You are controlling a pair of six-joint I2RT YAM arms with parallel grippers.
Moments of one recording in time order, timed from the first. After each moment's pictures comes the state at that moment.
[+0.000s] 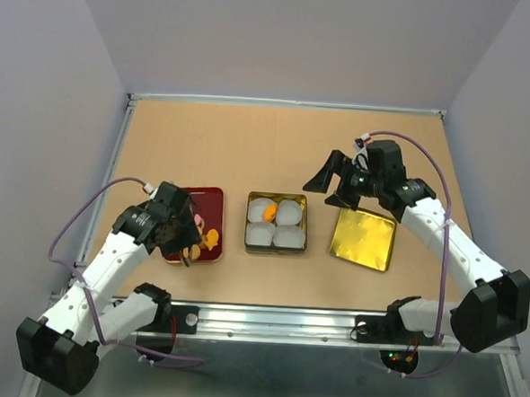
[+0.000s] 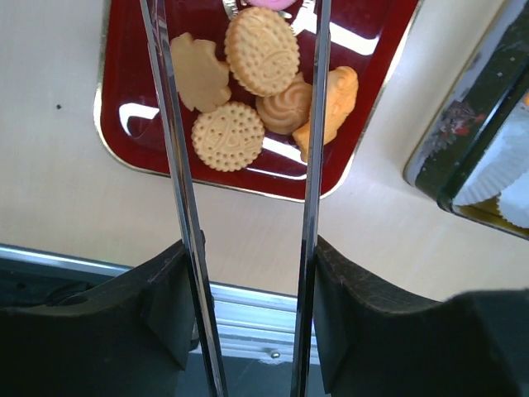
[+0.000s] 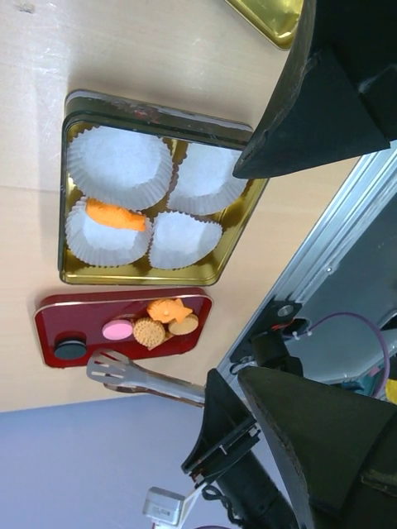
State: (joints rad) left arm -0.40 0.87 0.78 -1.06 -0.14 -0.79; right arm 0.39 1.27 1.07 -0.47 -0.46 0.78
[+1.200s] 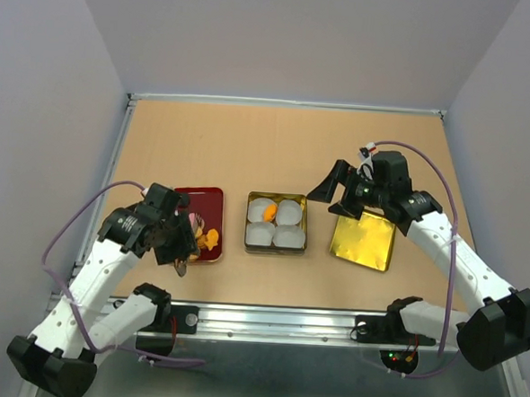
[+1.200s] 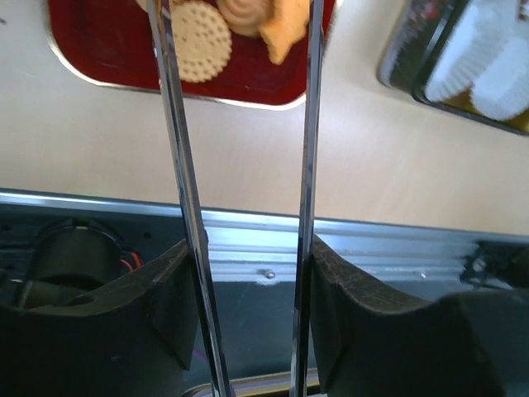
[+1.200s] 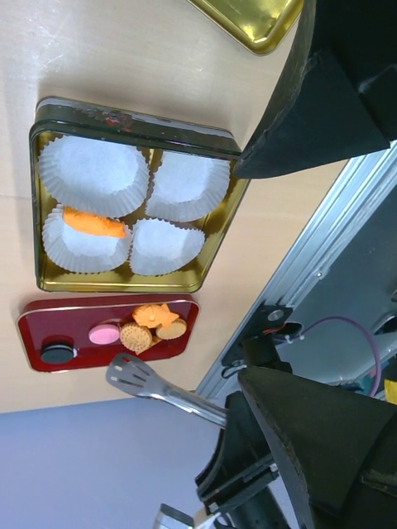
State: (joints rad) left arm -0.38 0.80 0.88 -1.25 0.05 -0.75; right arm 0.39 1.16 0.97 -0.46 -0.46 0.78
